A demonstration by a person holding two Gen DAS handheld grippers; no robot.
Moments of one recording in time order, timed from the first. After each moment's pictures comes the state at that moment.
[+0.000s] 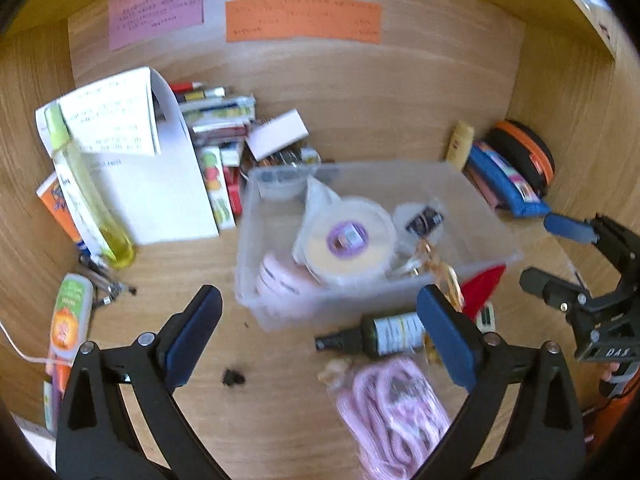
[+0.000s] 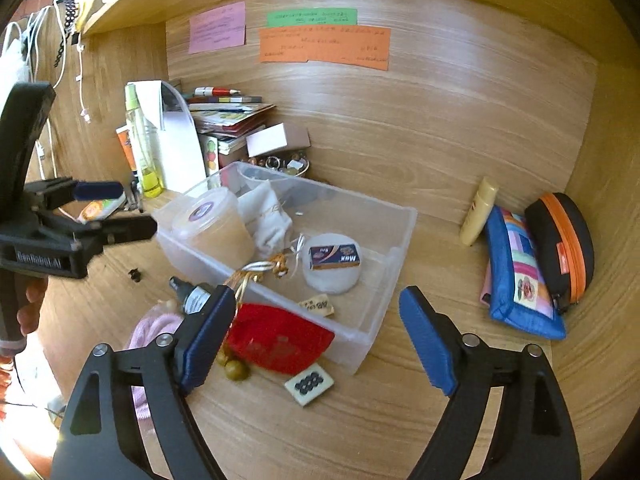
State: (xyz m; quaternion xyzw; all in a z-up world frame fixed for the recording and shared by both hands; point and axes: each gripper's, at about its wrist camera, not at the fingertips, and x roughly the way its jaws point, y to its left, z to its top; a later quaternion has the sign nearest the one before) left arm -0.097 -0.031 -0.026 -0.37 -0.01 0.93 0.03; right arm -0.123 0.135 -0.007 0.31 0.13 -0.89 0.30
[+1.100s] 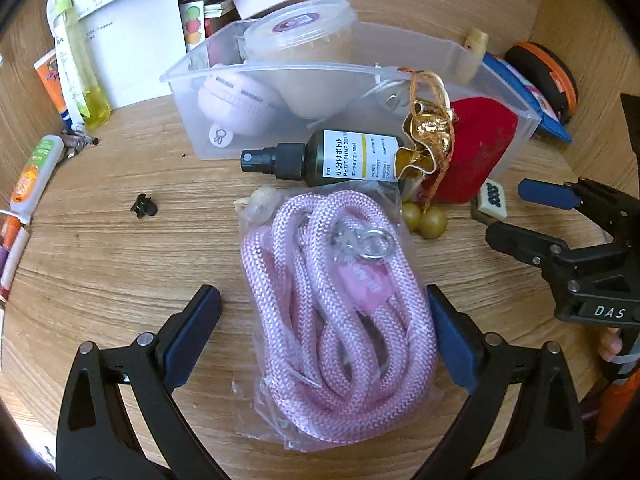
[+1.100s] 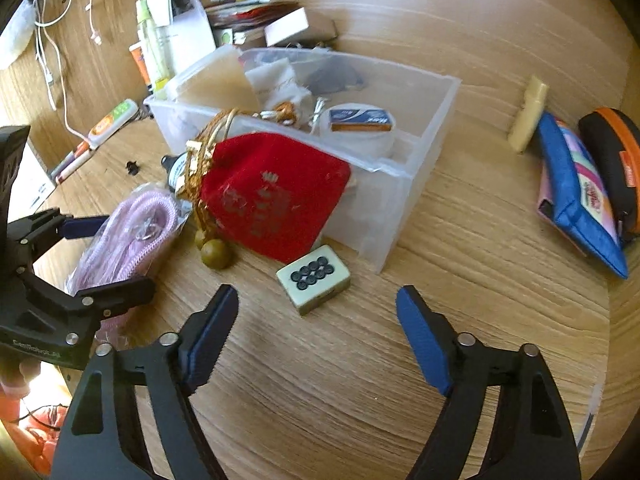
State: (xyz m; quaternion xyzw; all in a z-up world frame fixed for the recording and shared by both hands) left arm -0.059 0.025 -0.122 -0.47 -0.05 0.88 -0.03; right arm -0.133 0.153 -0.093 0.42 0.16 -0.82 0.35
